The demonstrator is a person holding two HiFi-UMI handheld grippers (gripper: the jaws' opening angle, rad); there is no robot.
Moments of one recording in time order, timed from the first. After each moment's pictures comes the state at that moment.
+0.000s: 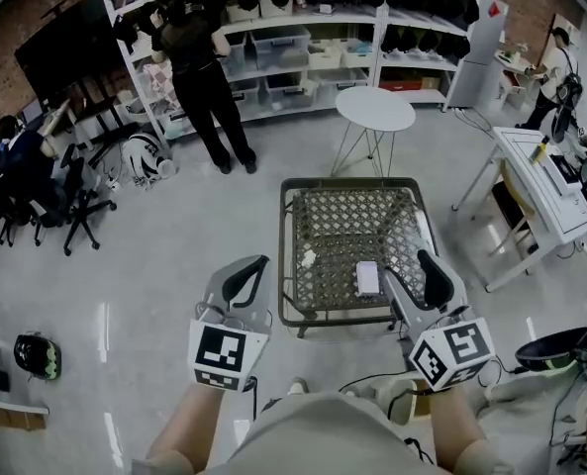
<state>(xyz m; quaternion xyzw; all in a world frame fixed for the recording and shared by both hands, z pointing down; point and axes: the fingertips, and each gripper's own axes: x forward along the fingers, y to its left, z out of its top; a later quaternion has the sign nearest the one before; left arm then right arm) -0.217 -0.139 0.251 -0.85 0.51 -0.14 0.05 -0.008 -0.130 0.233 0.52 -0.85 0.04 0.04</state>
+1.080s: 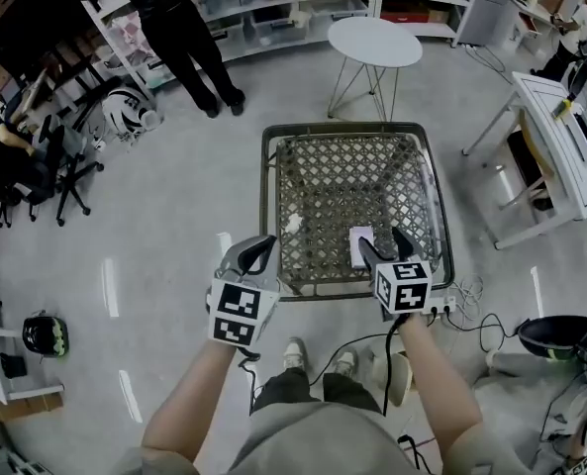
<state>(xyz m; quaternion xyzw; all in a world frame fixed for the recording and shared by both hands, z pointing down) -0.159 -0.235 0.429 -0.84 0.47 -0.25 -0.09 0.046 -0.266 0.520 0.54 -0.79 0.21 0.20</state>
